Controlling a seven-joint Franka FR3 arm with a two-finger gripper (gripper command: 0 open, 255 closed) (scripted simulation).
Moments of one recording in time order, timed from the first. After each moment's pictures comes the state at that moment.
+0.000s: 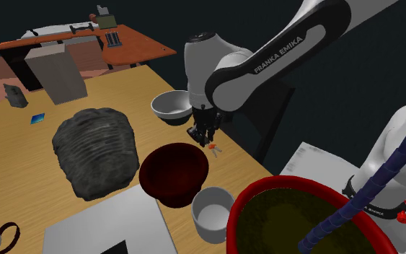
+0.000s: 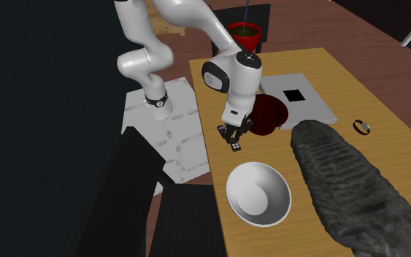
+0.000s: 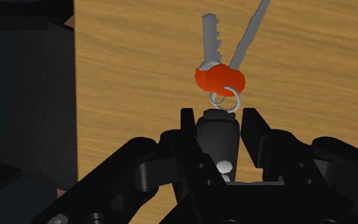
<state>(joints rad) 0.03 -0.04 0.39 -2.31 -0.05 2.30 0.55</state>
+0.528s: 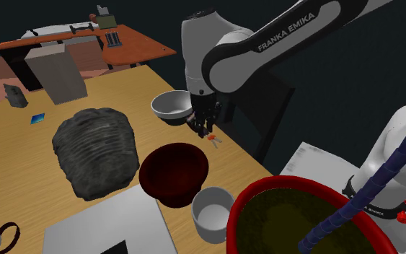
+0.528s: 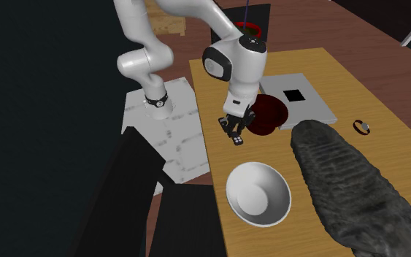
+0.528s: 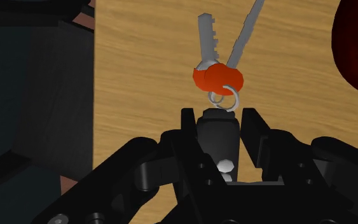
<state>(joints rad) 0.03 -0.10 0.38 -2.25 -0.02 2.19 0.52</state>
